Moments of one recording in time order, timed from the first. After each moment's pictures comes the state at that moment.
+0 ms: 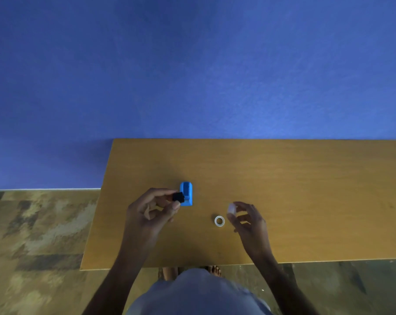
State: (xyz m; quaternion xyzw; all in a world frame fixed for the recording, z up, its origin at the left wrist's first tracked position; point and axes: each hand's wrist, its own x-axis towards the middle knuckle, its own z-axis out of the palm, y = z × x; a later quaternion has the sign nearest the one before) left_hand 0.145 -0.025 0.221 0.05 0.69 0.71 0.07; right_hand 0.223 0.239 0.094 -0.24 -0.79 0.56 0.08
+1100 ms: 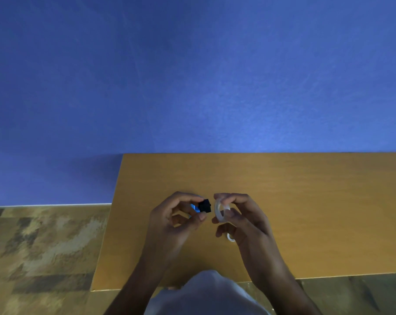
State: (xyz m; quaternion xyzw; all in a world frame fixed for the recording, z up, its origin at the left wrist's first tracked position) left_hand 0.123 -0.037 0.240 0.11 0.70 0.70 0.09; right_hand 0.195 0.142 0.251 -0.13 -0.55 0.82 0.07
